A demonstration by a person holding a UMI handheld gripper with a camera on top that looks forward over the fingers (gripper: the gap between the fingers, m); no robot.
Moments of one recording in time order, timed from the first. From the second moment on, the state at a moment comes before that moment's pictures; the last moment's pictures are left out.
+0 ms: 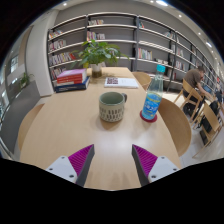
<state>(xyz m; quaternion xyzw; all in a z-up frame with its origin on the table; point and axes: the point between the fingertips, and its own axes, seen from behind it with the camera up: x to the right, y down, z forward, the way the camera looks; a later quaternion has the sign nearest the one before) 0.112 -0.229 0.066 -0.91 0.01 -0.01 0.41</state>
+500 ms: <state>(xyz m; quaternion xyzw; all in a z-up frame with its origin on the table) 0.020 -0.233 0.199 -0.86 0.01 0.01 0.51</state>
